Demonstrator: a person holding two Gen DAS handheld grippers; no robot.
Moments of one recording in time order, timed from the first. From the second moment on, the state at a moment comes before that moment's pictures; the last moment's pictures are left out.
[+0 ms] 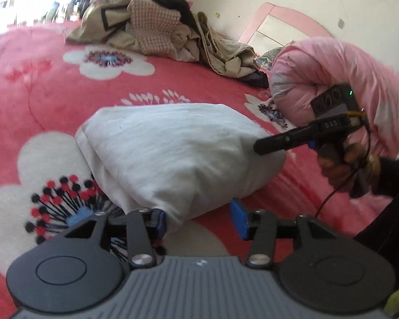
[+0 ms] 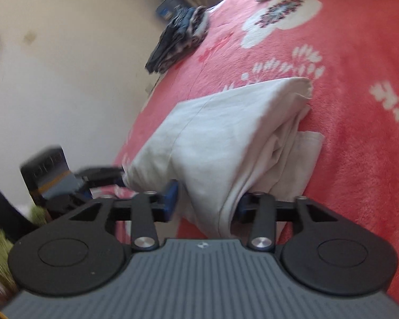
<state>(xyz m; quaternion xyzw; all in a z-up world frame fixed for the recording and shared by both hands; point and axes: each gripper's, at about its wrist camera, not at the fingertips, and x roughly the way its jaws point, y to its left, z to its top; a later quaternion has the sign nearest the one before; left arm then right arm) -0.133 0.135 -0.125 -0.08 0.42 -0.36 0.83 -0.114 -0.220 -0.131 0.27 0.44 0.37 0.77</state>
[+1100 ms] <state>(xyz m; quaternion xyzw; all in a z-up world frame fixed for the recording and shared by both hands) -0.119 0.163 -0.102 -0.08 0.44 -0.29 0.85 -0.153 -0.248 -0.110 0.27 0.38 0.24 0.85</state>
